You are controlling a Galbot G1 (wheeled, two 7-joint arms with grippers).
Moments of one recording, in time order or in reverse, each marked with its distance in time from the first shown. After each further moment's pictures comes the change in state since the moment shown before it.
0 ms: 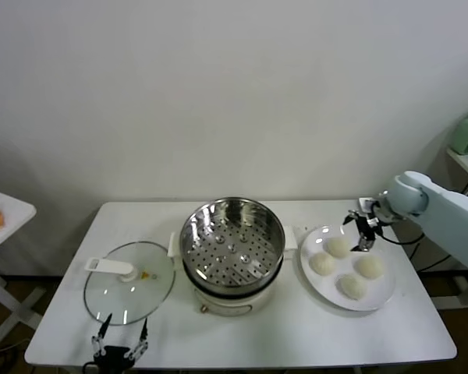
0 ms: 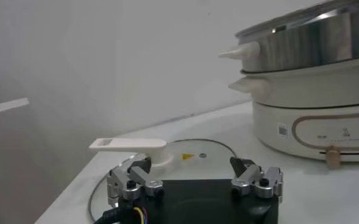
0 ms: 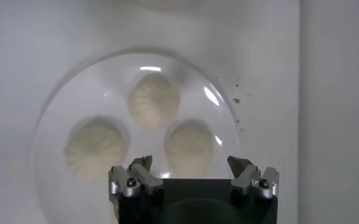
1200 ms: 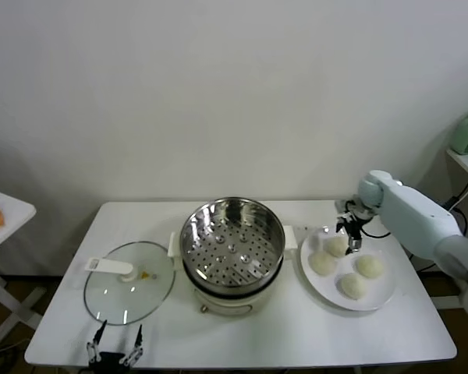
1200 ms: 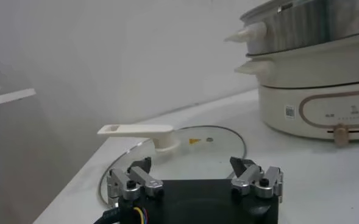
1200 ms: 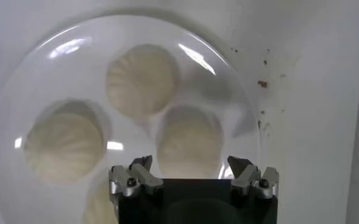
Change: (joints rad) left arm -0.005 0.000 -0.029 0.045 0.010 -0.019 0.002; right arm -0.114 0.316 0.159 -0.487 -0.183 0.154 -0.085
